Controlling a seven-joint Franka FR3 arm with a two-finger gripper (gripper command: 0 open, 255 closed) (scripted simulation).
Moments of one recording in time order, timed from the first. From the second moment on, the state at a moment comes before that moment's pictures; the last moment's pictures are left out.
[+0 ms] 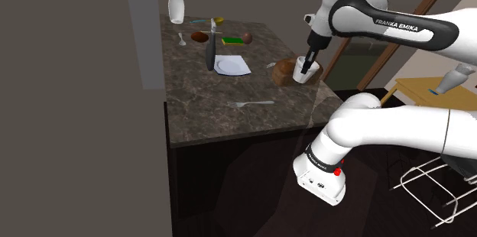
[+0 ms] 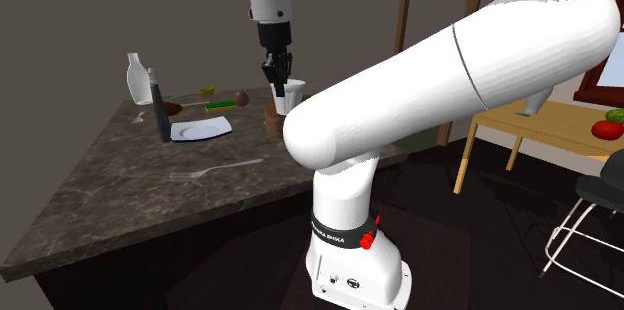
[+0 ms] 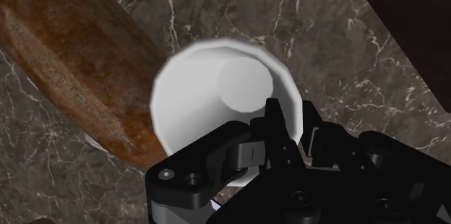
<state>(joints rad) -0.08 -1.03 -0.23 -2.72 -0.32 1.74 -0.43</state>
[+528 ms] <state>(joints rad) -0.05 -0.92 -0.23 -2.60 -0.30 1.72 -0.43</state>
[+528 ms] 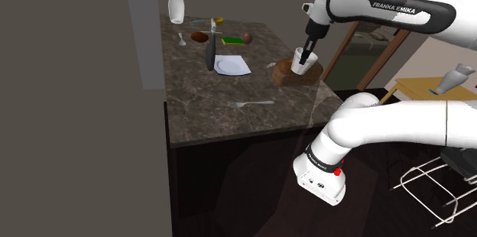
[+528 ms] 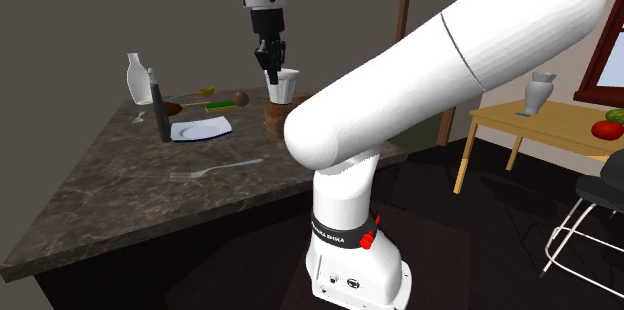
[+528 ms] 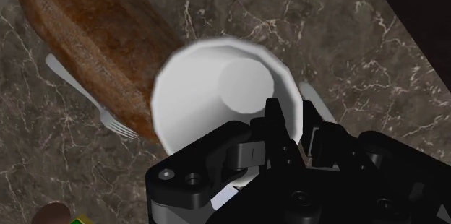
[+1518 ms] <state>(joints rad) 0.04 -0.26 -0.33 -2.11 -0.21 1.90 -0.49</state>
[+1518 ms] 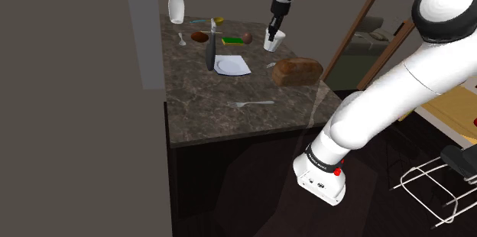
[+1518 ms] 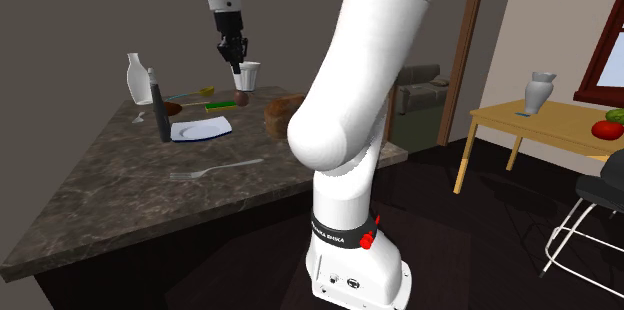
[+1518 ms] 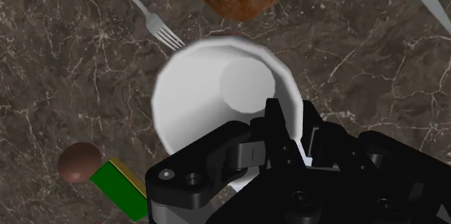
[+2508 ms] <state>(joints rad) -0.03 0.43 -0.36 -1.29 0.03 1.75 -0.64</state>
